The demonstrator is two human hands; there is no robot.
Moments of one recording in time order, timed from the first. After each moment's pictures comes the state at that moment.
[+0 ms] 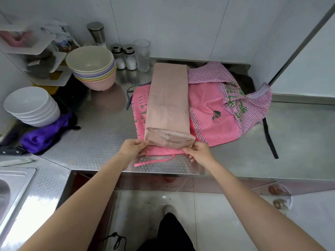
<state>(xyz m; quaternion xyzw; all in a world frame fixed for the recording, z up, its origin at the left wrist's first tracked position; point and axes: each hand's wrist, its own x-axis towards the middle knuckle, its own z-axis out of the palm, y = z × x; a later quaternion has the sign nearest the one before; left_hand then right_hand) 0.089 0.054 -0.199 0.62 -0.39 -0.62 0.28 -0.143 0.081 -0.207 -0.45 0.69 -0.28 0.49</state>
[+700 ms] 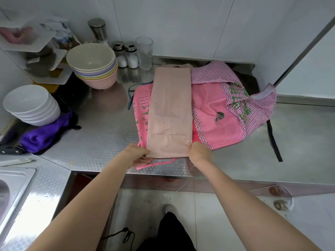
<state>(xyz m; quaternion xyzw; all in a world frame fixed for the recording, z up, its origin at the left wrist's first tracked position) 0.081 0.047 -0.193 0.70 -0.30 -0.63 0.12 -0.122 0.061 -0.208 -0.53 0.81 0.01 0.25</state>
